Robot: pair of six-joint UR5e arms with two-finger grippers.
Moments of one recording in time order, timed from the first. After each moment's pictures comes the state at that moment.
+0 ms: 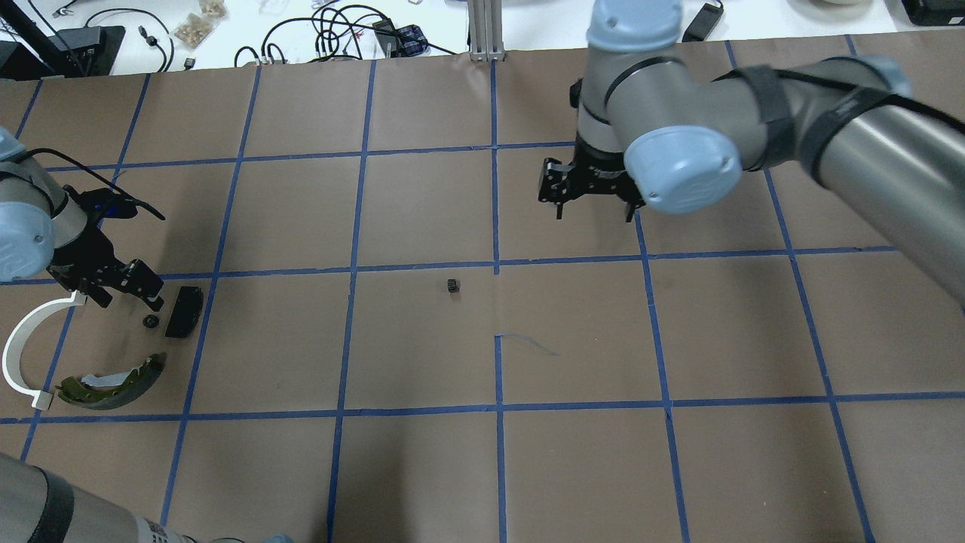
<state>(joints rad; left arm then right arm) -1.05 -1.91 -1.79 -1.20 1.68 0.65 1.68 -1.39 1.56 -1.72 -1.58 0.19</state>
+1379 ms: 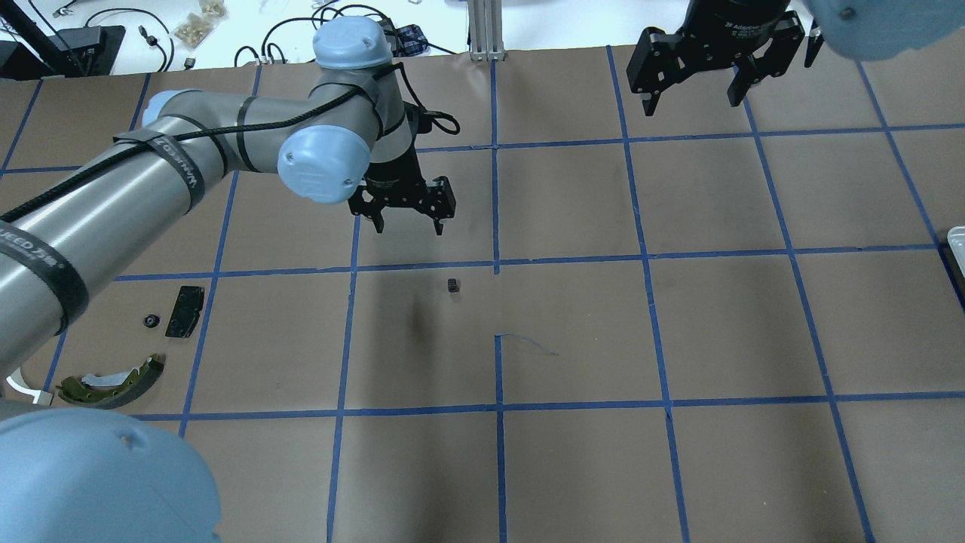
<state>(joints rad) -1.77 -2.04 -1.57 -1.26 1.52 -0.08 1.61 -1.44 1.41 -1.62 -1.58 -0.04</state>
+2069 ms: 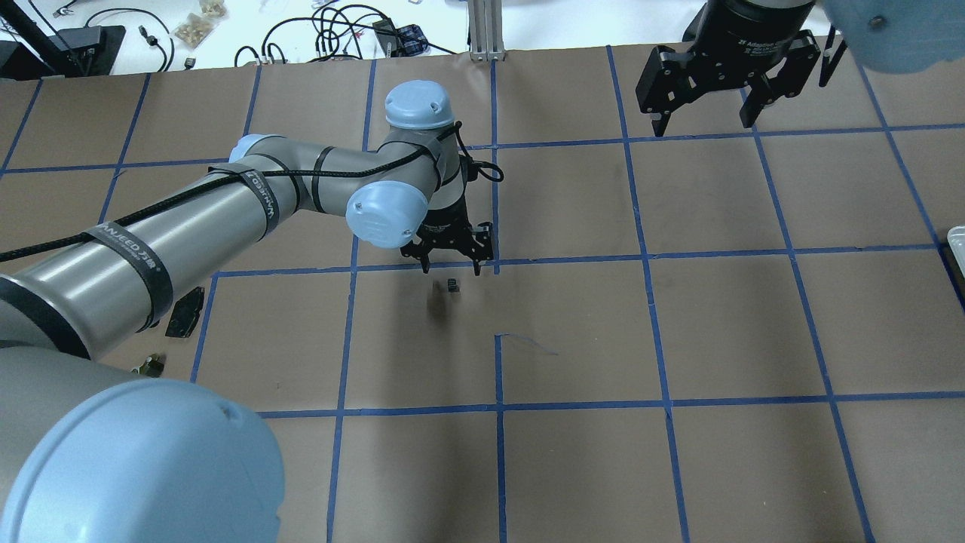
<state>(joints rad) -1.84 -2.13 -1.63 -1.16 1.50 -0.14 1.60 -1.49 1.43 -1.55 -1.59 -0.02</state>
